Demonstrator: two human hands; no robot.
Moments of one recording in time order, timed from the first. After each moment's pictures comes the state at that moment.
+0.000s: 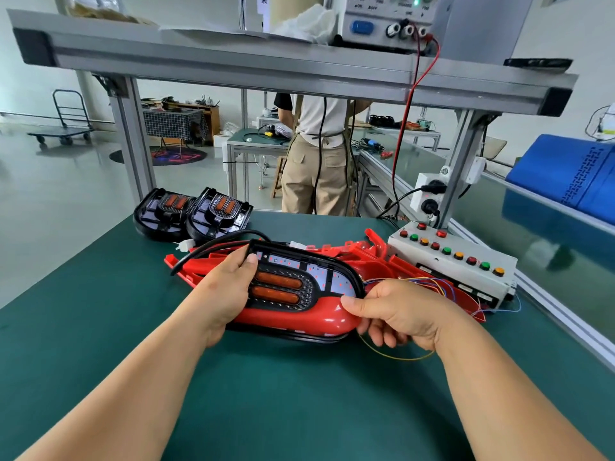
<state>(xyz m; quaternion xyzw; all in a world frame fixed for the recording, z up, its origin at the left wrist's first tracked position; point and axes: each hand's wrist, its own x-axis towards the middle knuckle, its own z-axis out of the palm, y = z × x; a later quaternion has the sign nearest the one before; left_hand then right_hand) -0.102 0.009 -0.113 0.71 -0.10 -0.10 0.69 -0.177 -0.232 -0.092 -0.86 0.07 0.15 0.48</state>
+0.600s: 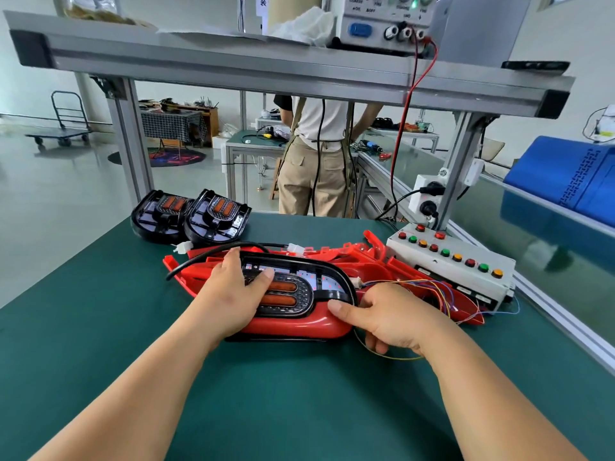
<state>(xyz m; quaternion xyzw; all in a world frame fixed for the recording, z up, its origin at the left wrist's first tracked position) -0.112 0.014 -0.104 0.87 -0.08 -0.02 0.48 -0.179 -0.220 -0.095 -0.94 0.06 0.06 0.33</state>
